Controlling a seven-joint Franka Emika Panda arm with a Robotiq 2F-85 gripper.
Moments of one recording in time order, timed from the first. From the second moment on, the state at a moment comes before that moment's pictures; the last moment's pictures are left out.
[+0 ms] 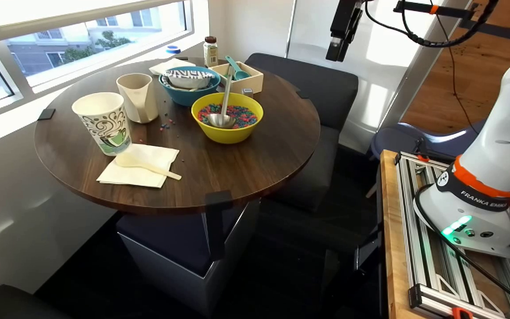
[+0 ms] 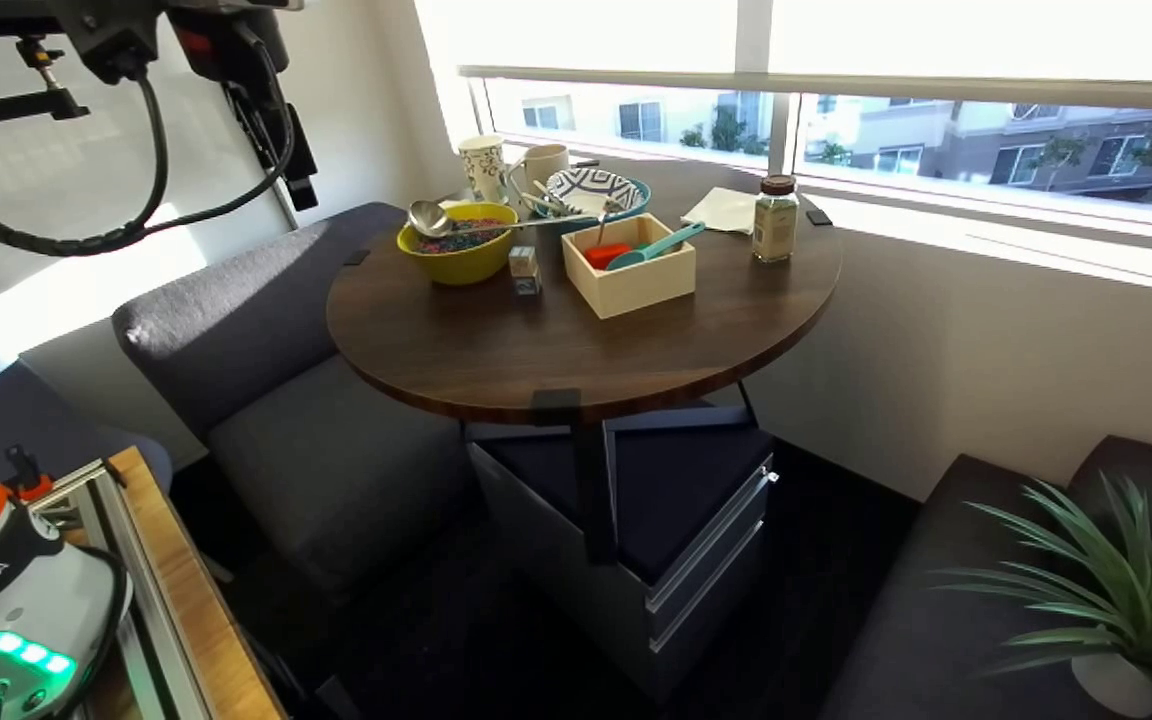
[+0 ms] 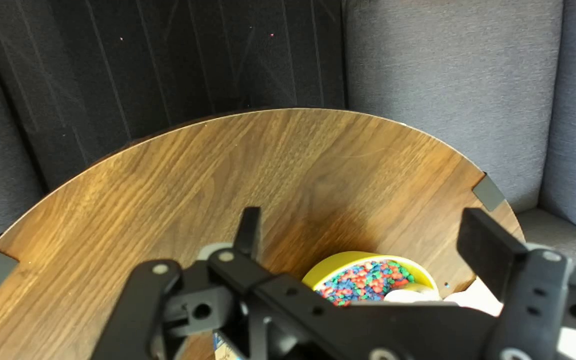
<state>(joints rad) 0.01 -0.57 -0.14 -2.51 0.19 1.94 -0.08</state>
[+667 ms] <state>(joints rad) 0.03 -0.51 -0.01 -2.49 0.01 2.11 -0.20</state>
